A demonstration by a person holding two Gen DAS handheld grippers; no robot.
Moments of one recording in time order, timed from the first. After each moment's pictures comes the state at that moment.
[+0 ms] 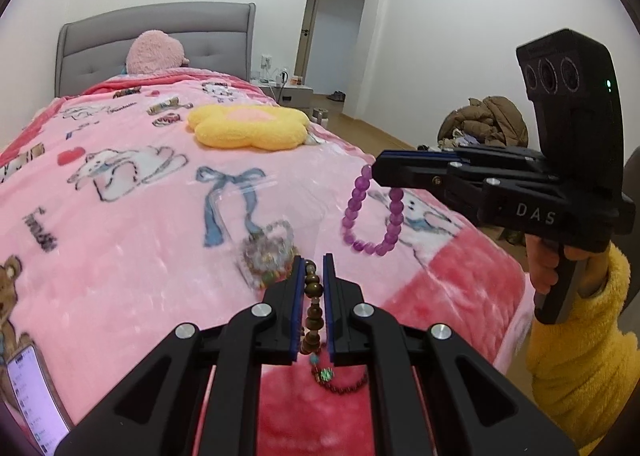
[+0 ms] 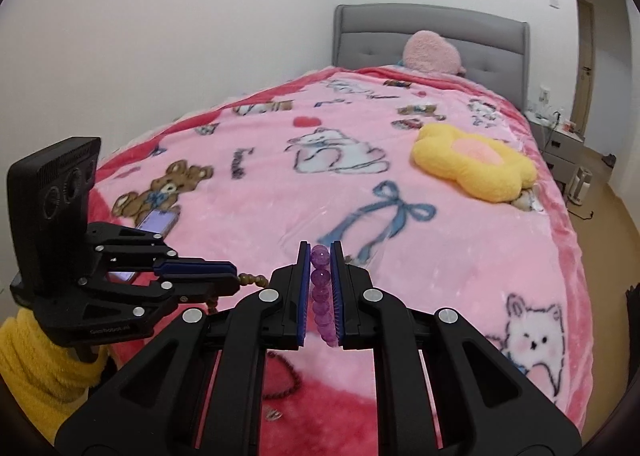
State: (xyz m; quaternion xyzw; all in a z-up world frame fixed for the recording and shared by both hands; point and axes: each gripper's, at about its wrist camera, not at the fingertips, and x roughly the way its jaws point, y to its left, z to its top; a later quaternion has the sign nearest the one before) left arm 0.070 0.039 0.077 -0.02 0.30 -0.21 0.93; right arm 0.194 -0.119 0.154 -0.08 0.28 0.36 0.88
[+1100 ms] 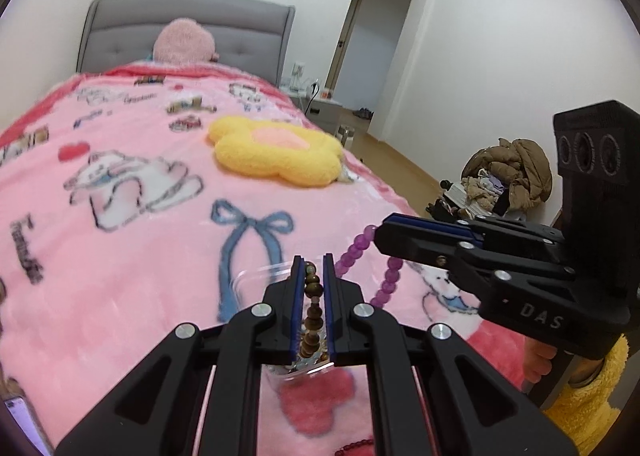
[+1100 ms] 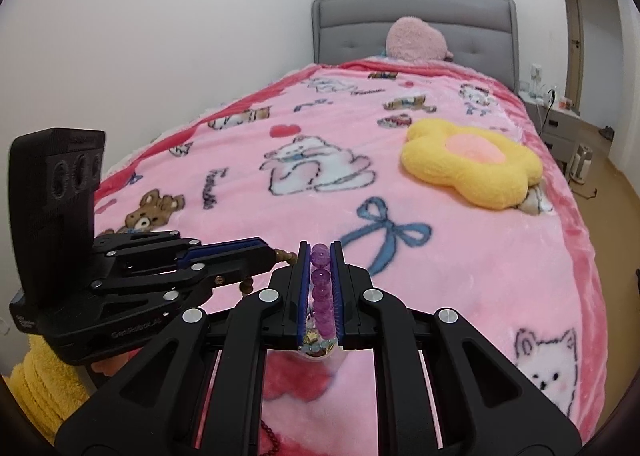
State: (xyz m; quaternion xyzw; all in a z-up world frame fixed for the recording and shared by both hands) left arm 0.165 0.053 0.085 -0.09 0.31 -0.17 0.93; right arm 0.269 -0.097 0.147 -0.04 0.31 0.35 0.88
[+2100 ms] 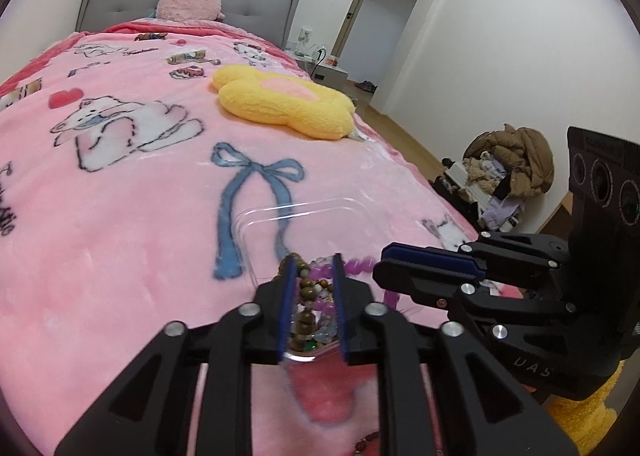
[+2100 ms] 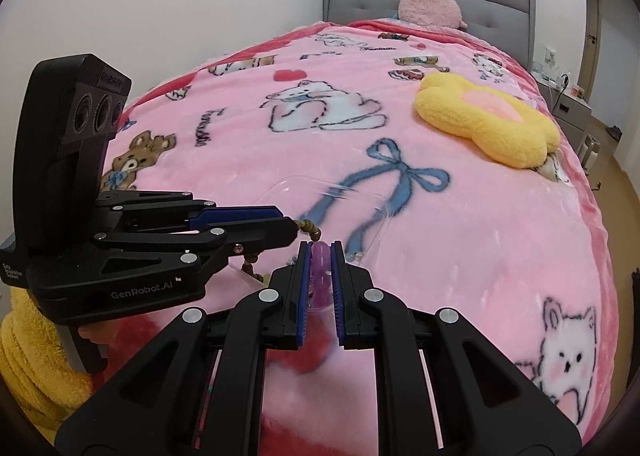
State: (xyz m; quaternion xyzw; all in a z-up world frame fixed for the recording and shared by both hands) left arm 0.179 0.060 0.041 -0.11 0.36 -0.18 0.91; right arm 0.266 -0.077 0.095 -0.09 0.36 0.35 0.86
